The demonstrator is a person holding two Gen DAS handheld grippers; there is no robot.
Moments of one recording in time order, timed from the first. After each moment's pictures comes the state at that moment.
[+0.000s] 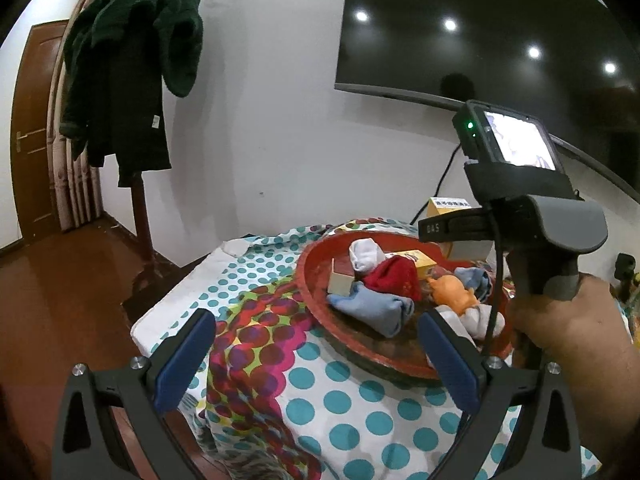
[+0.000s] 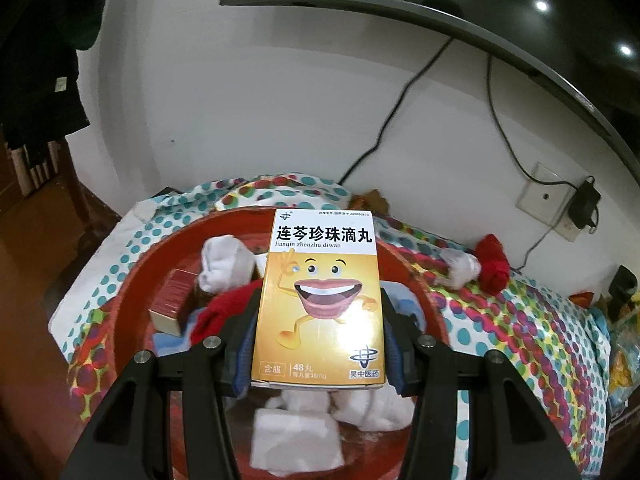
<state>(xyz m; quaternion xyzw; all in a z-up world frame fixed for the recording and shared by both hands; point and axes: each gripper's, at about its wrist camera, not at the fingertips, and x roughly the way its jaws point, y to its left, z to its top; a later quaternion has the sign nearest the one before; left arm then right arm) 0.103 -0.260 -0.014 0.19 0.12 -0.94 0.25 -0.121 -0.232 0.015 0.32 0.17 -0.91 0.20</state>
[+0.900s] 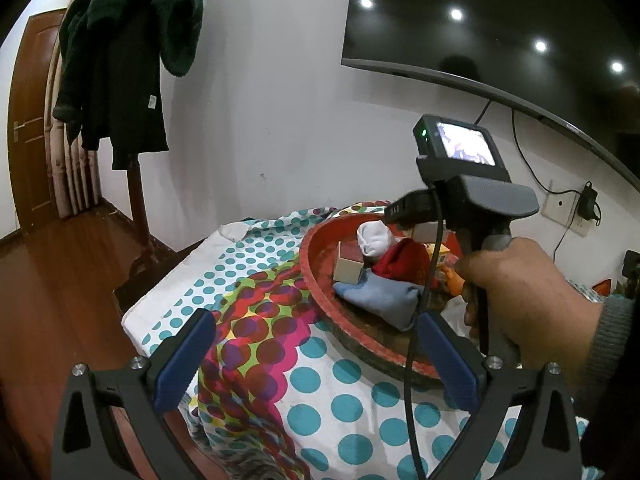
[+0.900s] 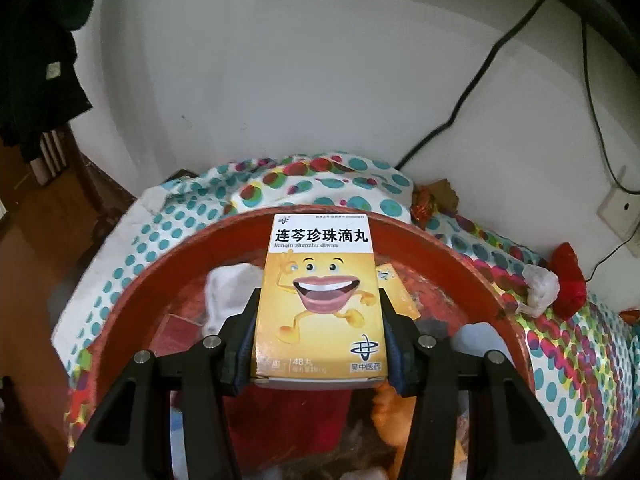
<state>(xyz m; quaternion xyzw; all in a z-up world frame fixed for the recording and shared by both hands) 0.081 -0.277 -0.034 0.21 0.13 -0.94 0.25 -0.201 -0.293 -0.034 0.38 0.17 -0.88 0.23</state>
